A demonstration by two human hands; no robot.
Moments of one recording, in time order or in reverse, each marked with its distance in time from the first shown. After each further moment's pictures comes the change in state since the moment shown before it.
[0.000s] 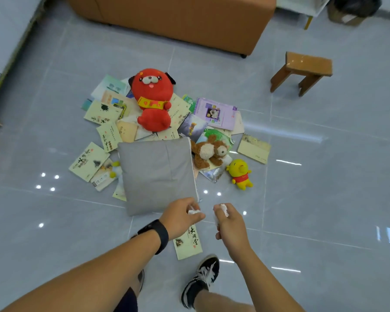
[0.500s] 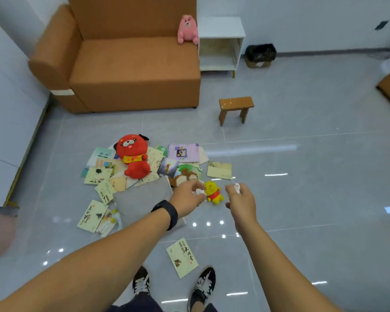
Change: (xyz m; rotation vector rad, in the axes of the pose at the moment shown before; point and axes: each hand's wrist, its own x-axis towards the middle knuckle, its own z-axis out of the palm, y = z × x) left_hand -0.175 0.277 0.038 0.116 0.009 0.249; right_hand -0.211 -0.146 -0.203 0.322 0.383 -0.145
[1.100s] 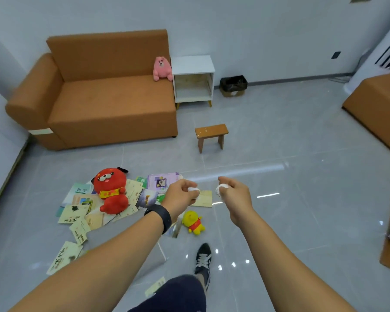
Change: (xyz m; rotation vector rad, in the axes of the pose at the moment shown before) left_hand 0.076 0.127 0.080 -0.338 0.133 0.010; right_hand 0.103 -0.074 -0.120 0.126 -0.121 -0.070
